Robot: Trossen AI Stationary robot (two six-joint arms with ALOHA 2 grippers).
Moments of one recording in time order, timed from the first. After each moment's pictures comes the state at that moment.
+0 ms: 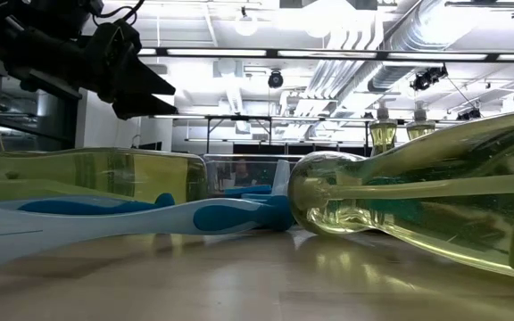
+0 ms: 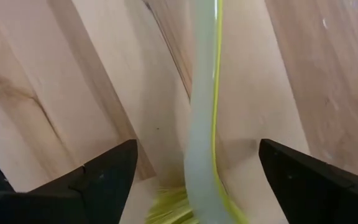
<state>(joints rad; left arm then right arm) 0.11 0.86 0.29 0.34 -0.09 -0.19 1.10 1.60 0.83 -0.66 0.09 1.51</state>
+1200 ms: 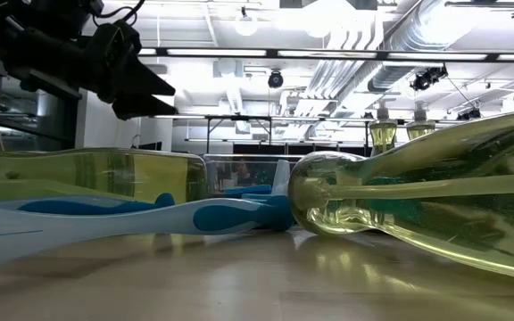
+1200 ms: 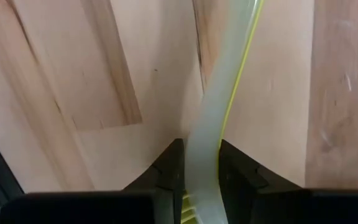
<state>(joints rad) 0.11 0.86 0.29 0.34 -0.09 -0.19 1.10 1.60 0.83 -0.70 -0.08 1.30</state>
